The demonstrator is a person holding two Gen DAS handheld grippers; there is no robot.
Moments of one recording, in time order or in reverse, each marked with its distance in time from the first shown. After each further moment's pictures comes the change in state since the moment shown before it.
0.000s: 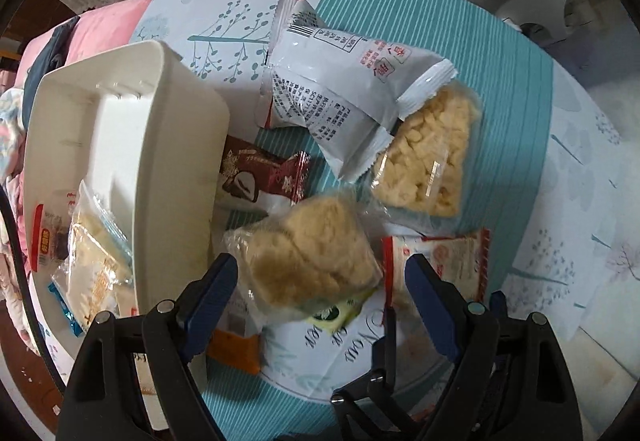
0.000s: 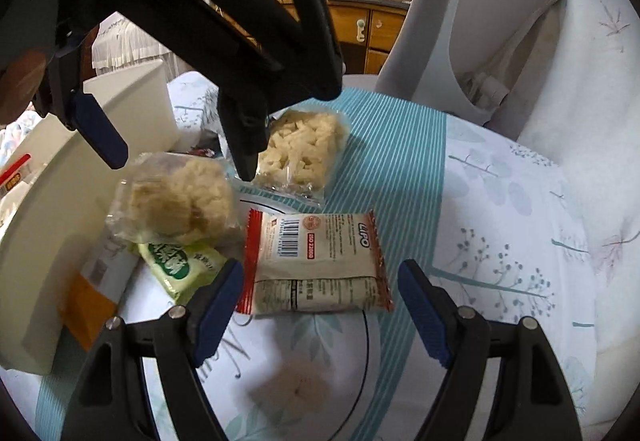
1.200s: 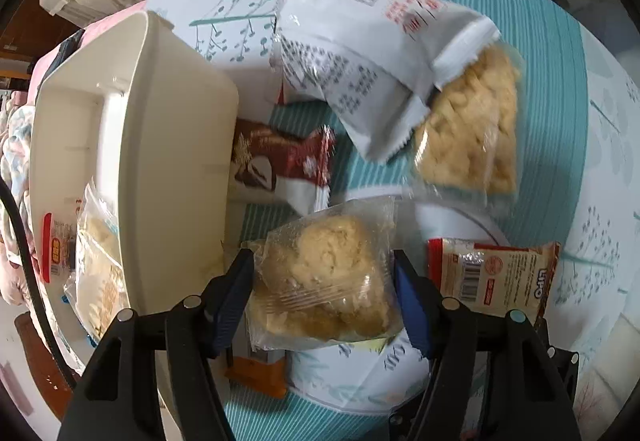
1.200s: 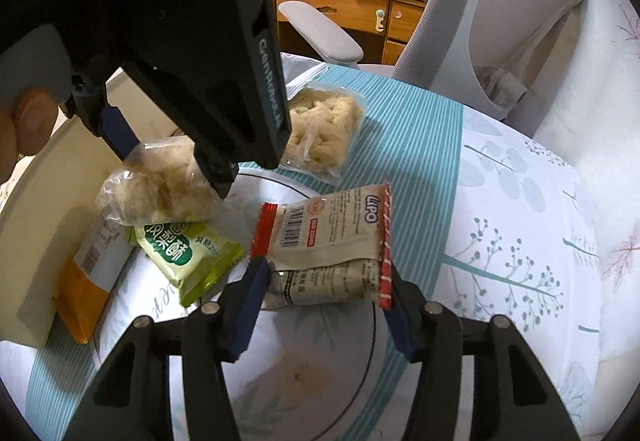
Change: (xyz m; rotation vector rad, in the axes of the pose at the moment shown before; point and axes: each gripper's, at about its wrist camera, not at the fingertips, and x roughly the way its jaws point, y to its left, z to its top) left arm 0.031 0.004 -0.007 0.064 0.028 0.094; right arm -0.001 -0.002 -0.007 -0.059 0.040 0.046
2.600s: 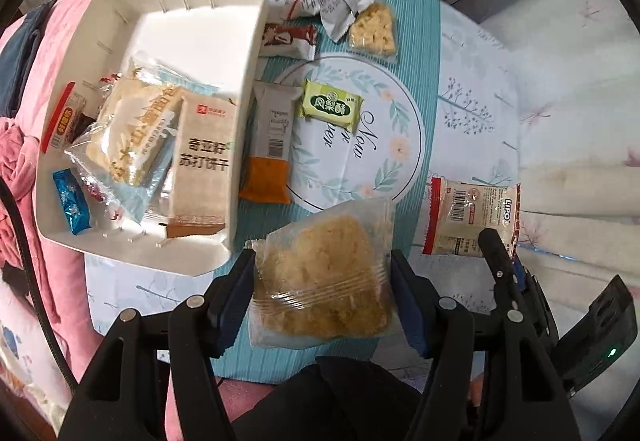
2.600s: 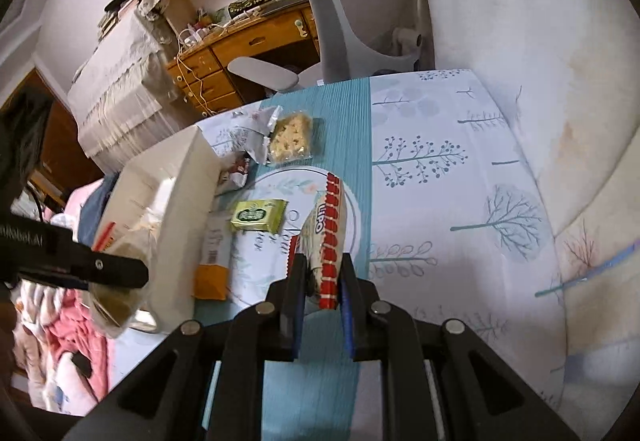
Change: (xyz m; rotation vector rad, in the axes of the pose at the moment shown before) left arm -0.109 0.105 -0.183 0.051 -0.085 -0.395; right arm -0.167 -0.018 -0.045 0.479 0.000 0.073
